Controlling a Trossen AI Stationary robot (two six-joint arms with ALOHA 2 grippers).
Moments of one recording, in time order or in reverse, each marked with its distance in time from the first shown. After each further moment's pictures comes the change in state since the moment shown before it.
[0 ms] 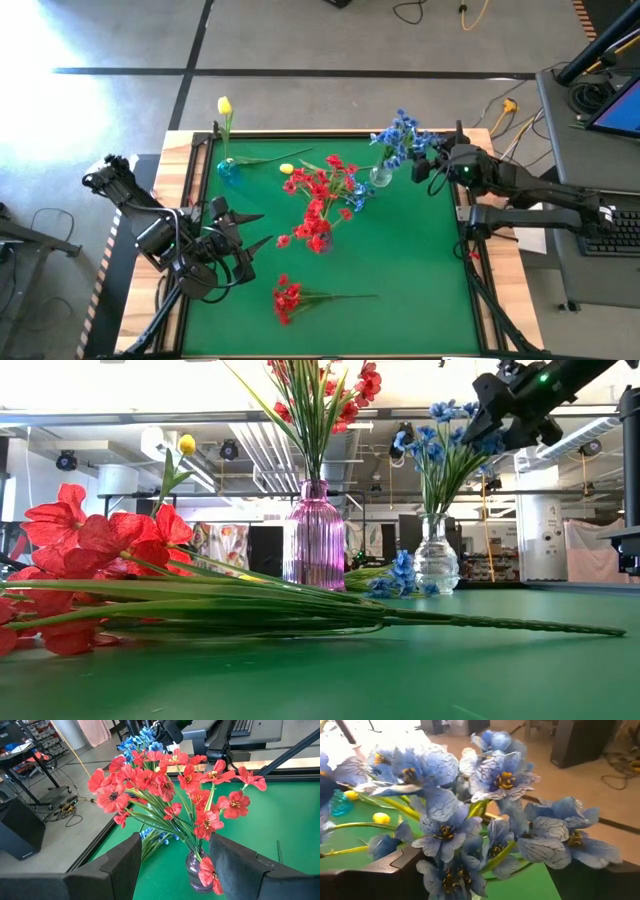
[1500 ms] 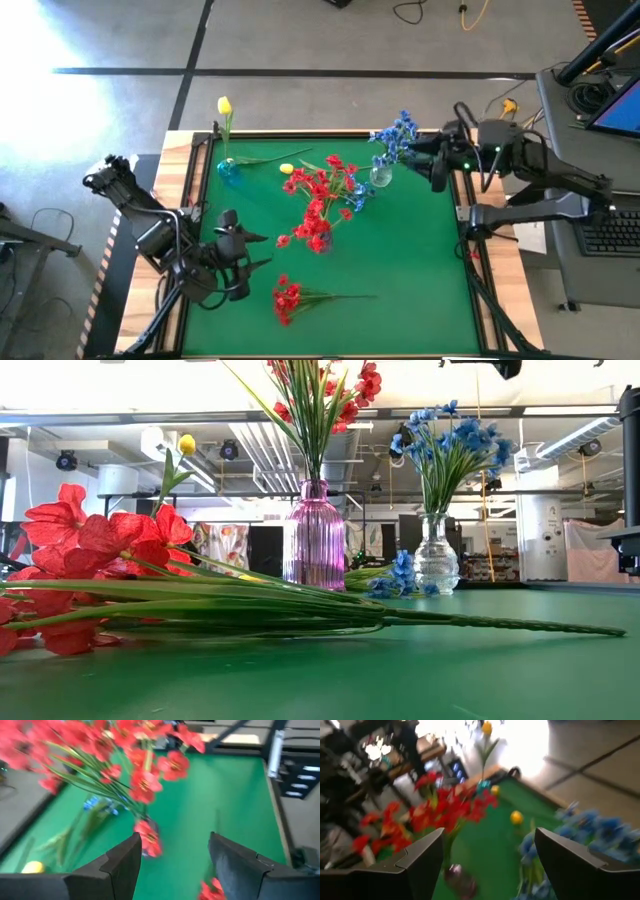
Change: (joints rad) left arm -0.011 0.010 0.000 0.000 0.298 -0.106; right arm 0.106 0.146 0.460 -0.159 -0.532 0.004
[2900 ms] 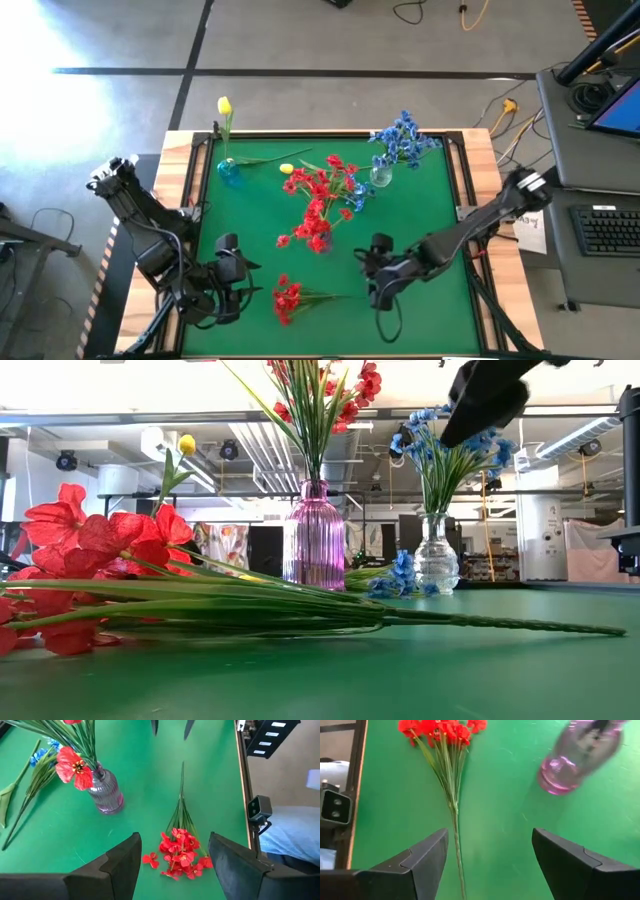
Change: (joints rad) left arm -0.101 0.066 -0.006 -0.070 0.175 -0.186; right arm 0.748 0.744 -0.020 0.126 0.282 0.160
